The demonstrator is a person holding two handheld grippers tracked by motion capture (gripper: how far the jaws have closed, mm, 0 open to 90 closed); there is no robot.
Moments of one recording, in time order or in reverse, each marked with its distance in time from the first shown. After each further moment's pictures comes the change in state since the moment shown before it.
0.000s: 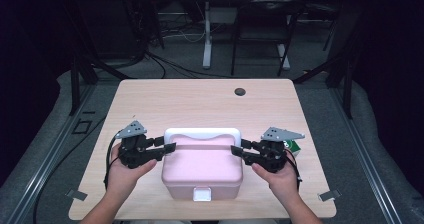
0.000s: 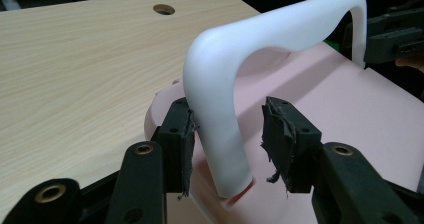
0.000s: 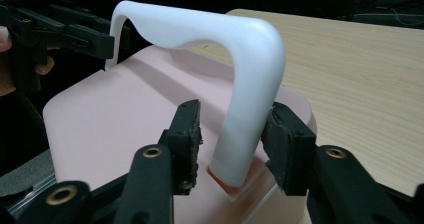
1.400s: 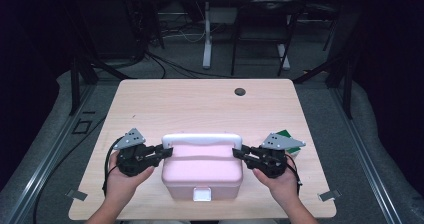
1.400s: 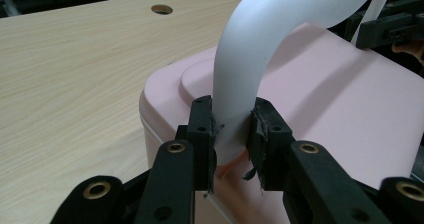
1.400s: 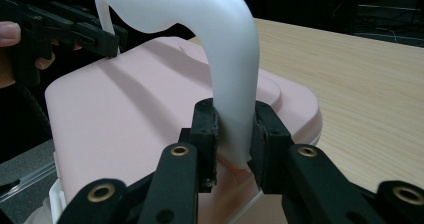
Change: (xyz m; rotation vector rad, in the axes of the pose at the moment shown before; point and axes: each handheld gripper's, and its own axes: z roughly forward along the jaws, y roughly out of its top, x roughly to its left) left arm -0.006 -0.016 -0.006 -0.002 0.012 0.060; right arm 0.003 -0.014 -0.001 -0.044 0.013 -0.076
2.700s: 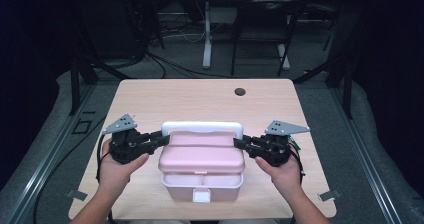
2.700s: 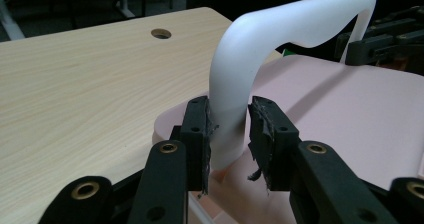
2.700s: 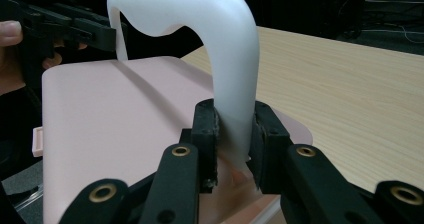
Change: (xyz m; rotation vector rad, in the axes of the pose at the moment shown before) left arm 0.009 0.032 -0.021 -0.051 -0.024 -0.036; right arm -0.007 0.033 -0.006 0.012 0.023 0.045
